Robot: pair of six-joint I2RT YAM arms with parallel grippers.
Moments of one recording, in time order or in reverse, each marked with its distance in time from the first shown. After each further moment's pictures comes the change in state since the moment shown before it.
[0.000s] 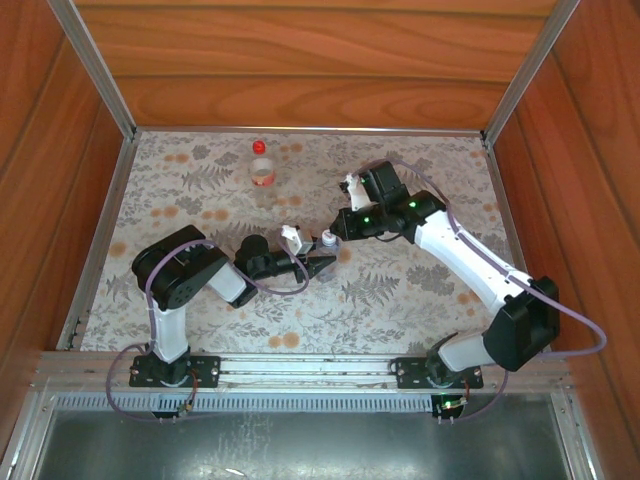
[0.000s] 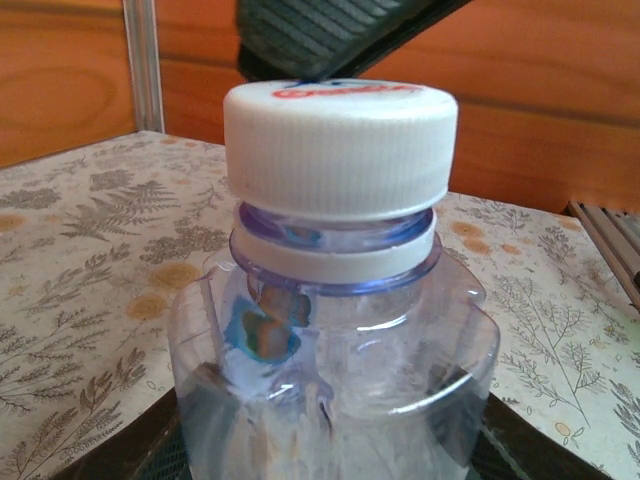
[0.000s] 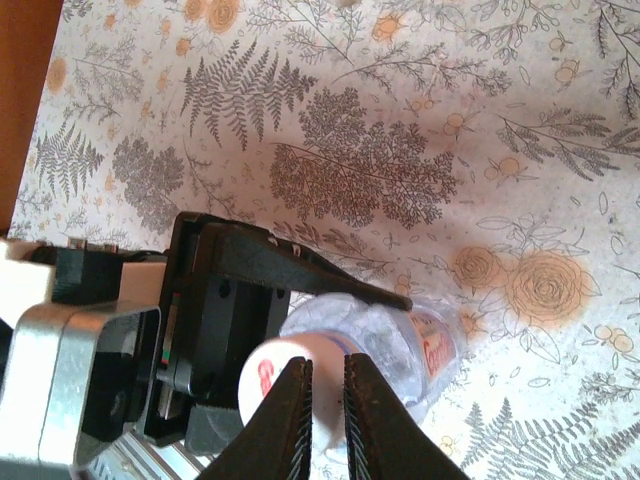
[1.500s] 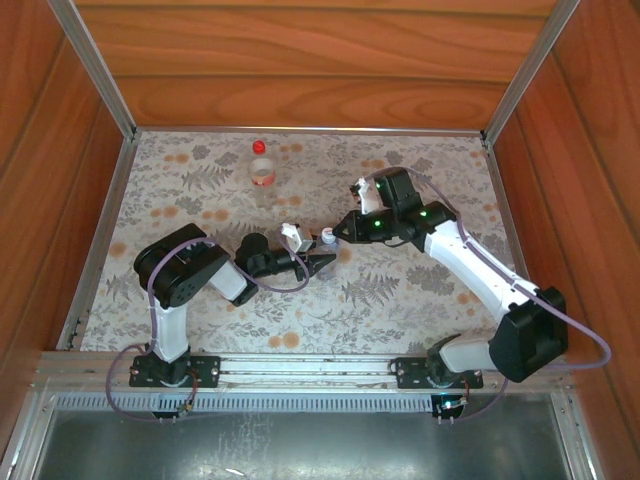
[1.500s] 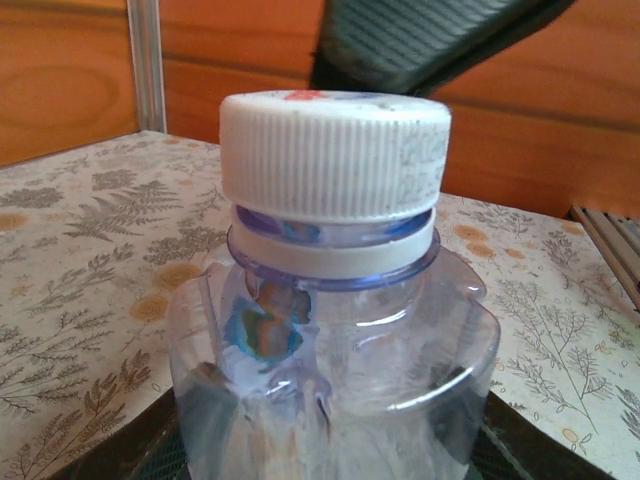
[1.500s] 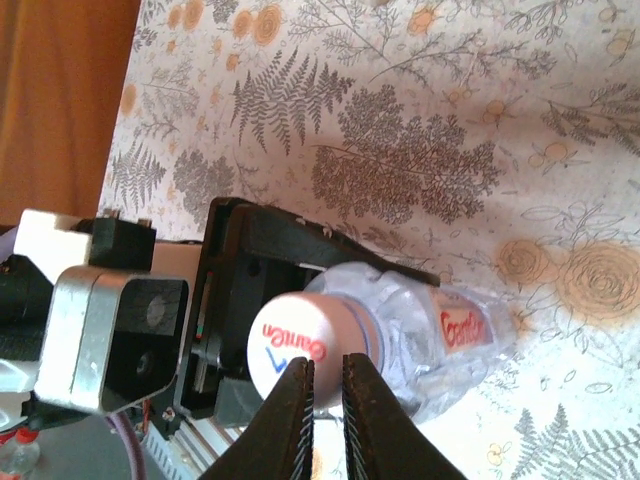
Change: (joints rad) left arm 0.008 0.015 0.016 0.003 0.011 -0.006; right arm -0.070 -0.071 -0.137 0.131 -0.164 0.064
